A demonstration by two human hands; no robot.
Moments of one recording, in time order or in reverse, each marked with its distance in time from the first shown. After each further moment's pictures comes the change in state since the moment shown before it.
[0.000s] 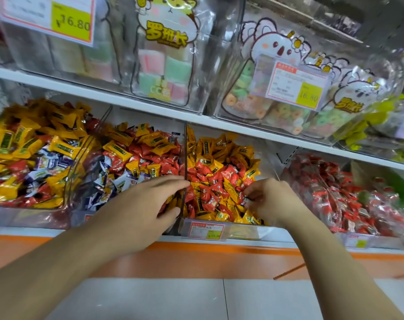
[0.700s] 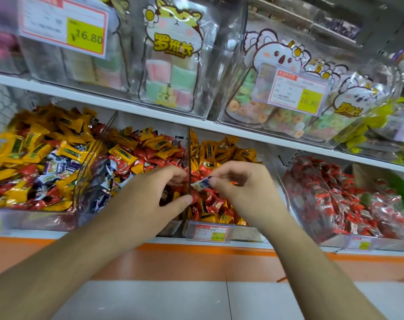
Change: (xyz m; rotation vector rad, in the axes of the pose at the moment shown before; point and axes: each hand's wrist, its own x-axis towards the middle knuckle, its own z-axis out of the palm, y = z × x) left_hand 0.001 0.005 -0.013 -0.169 0.180 -0.052; right_hand -0.037 -0.090 -0.011 0.714 0.169 -0.312
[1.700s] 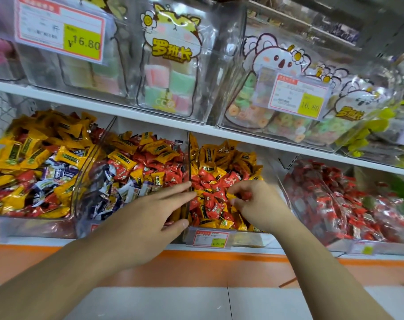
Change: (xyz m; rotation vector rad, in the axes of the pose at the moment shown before) left_hand -0.006 -0.001 0.004 0.166 -0.315 0.023; right_hand 0.016 0.060 -0.018 -0.493 -0.101 0.285
